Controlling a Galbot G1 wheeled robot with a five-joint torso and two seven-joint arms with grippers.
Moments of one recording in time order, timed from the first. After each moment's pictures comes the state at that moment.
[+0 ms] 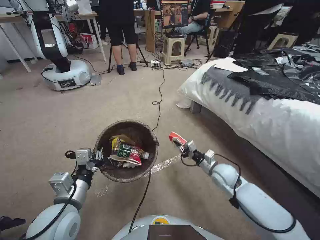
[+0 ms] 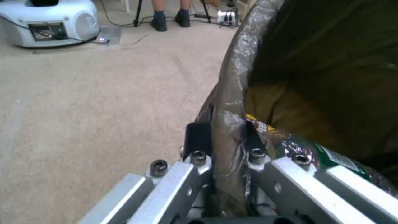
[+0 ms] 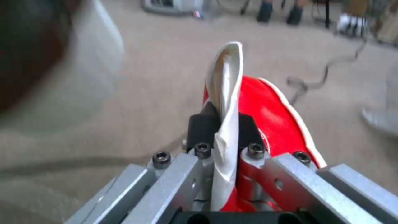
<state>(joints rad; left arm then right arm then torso) 1.80 -1.36 -0.72 -2.49 -0.41 0.41 -0.08 -1.12 0.82 0.09 1.84 0.52 -0.04 -0.19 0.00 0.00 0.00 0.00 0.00</state>
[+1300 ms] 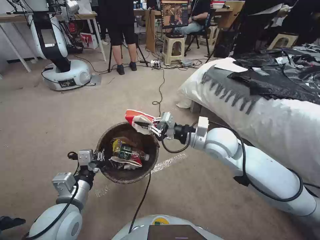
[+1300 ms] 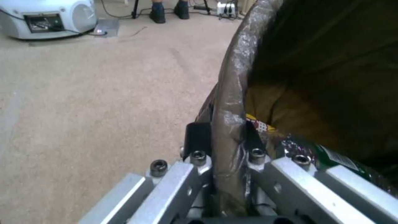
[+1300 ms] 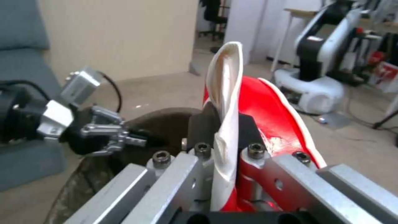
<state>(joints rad) 1.80 -1.36 -0.71 -2.48 -0.40 0.43 -0.08 -0.57 0.78 -0.23 2.13 0.77 -0.25 -0.36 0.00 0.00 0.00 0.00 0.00</state>
